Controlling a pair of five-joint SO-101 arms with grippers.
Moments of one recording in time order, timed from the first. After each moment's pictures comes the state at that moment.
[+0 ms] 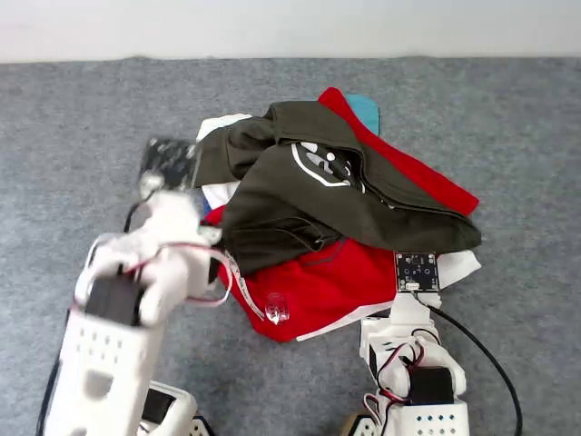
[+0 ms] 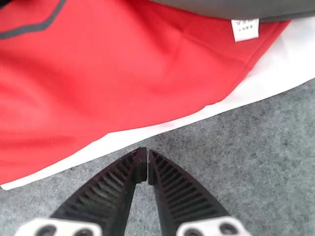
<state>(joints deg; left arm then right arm) 12.7 -43.4 33.4 77.6 12.8 -6.1 -102.8 95.6 74.2 -4.4</state>
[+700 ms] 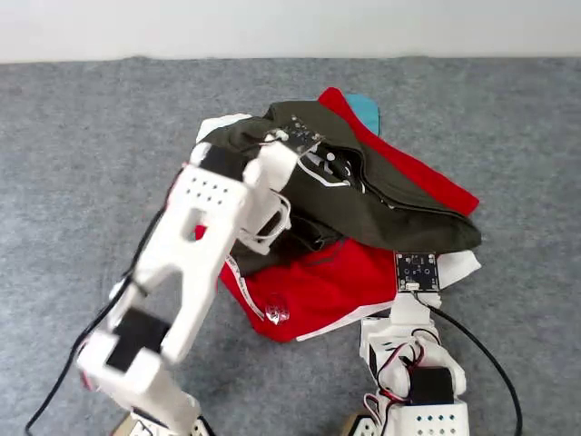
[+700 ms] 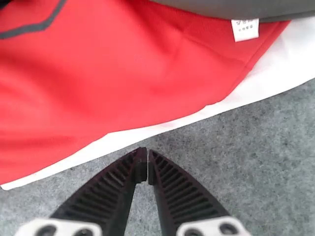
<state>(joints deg) 18.9 13.8 -4.1 90.9 -9.4 -6.1 -102.8 95.6 74.2 -4.4</state>
